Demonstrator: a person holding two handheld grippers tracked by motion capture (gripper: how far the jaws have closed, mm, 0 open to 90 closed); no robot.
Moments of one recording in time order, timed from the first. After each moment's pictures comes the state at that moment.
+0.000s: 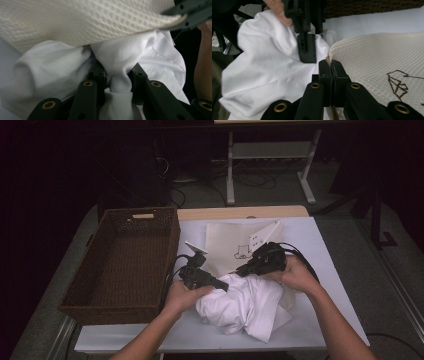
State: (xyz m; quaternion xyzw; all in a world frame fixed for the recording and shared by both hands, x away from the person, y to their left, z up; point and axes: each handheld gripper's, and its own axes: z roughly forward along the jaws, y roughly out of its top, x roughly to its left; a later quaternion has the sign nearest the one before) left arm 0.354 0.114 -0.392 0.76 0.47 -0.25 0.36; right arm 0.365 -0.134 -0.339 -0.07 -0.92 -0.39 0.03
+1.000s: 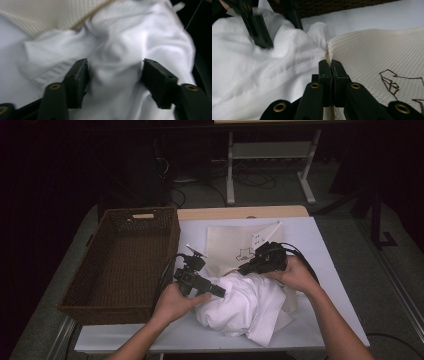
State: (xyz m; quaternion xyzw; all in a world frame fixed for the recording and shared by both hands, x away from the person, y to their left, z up) left arm 0.323 0.106 -0.366 0.84 0.43 -0.16 0.30; right arm 0.374 -0.141 -0.351 -0.11 -0.91 -0.39 0.02
